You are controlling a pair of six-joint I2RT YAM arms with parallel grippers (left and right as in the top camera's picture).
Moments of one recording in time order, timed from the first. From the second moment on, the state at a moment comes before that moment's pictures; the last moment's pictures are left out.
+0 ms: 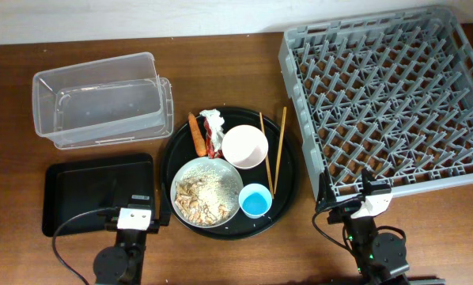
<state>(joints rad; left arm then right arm) -0.15 0.01 0.01 -0.07 -0.10 0.24 0.28 0.01 0.01 -0.06 0.16 0.18</state>
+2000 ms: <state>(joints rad) -0.48 1.58 1.56 -1.21 0.28 0.03 -0.08 1.25 1.41 -1.28 -0.16 0.38</state>
